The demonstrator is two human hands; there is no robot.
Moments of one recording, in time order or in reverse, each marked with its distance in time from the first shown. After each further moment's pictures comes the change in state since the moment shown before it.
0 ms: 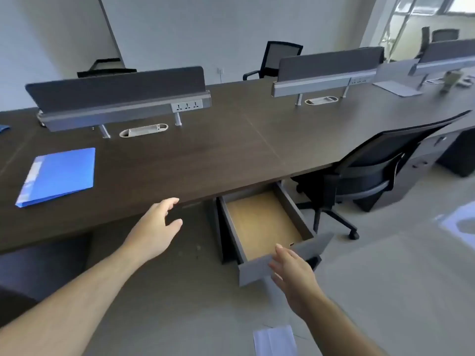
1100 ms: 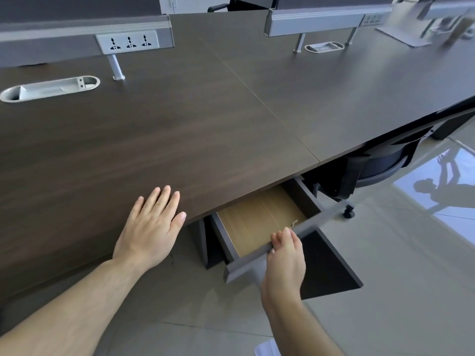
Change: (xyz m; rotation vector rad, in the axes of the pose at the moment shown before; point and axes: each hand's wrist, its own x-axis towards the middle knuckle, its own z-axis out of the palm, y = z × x) left_hand 0.267 -0.142 0.153 0.615 -0.109 0.315; right_hand 0.246 -0.009 0.145 0.395 0.496 -0.044
